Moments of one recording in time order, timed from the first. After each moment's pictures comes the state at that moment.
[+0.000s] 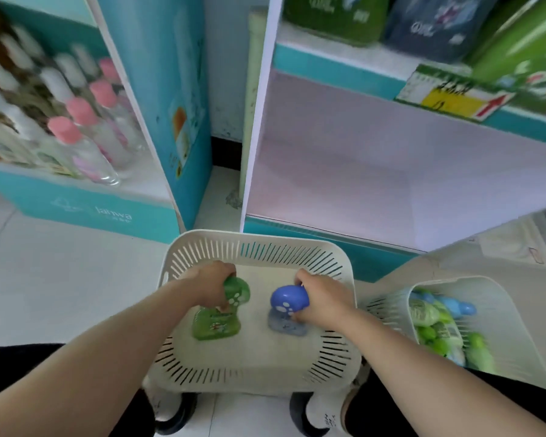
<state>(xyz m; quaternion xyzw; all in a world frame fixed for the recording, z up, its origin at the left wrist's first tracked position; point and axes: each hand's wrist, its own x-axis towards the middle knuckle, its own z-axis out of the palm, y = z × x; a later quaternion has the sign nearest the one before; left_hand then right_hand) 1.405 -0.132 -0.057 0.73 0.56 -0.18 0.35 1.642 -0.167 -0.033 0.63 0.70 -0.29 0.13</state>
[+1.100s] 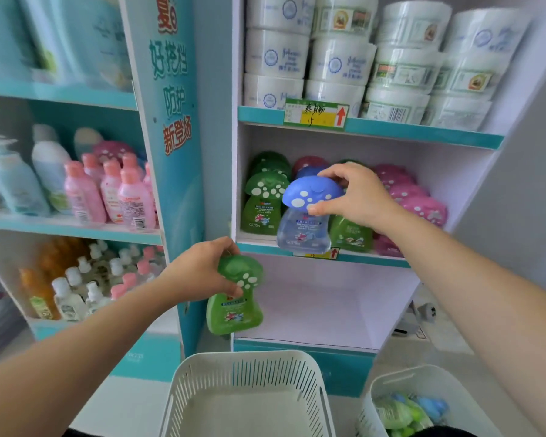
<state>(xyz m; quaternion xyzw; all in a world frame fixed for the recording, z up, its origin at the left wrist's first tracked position) 1.413 -0.152 0.283 0.77 0.57 0.18 0.23 1.673 -0.126 0.372 0.60 0.72 -0.09 -0.33</state>
